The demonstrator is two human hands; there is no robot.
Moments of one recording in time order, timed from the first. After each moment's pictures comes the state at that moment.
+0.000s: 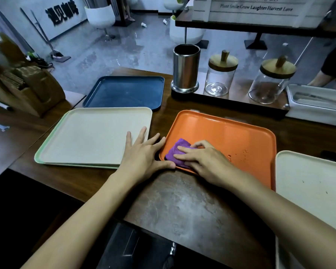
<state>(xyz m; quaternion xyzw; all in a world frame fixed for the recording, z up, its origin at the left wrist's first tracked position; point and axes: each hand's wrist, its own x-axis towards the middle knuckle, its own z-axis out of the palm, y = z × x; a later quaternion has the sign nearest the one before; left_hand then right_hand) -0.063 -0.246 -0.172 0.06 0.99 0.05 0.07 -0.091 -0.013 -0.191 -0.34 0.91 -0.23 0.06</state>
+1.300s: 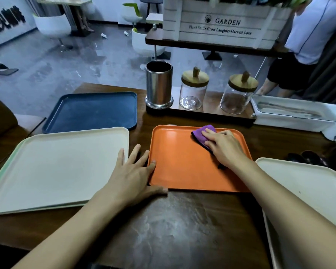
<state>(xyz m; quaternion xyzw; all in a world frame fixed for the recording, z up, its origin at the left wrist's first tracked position) -0.079 -0.237 -0.140 0.18 0.97 -0.05 0.16 -0.168 0.061 -0.187 -0.04 0.98 -0.17 -0.03</state>
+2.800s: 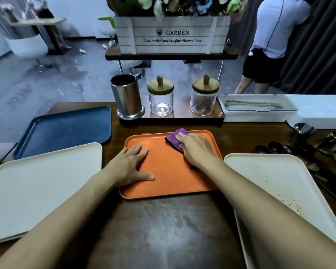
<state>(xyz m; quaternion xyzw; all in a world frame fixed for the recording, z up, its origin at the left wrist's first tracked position) -0.160 -0.199 -0.159 0.23 0.95 0.03 0.19 -0.161 0.057 -0.169 -0.04 0.99 -0.15 0.00</state>
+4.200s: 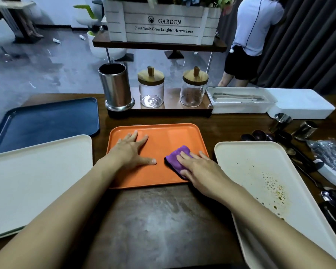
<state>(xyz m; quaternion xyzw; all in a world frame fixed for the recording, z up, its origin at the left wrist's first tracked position) -0.174 -0.171 -0.163 0.20 0.96 0.05 0.20 -0.049 0.060 -0.168 -0.10 0.99 -0.10 0.07</state>
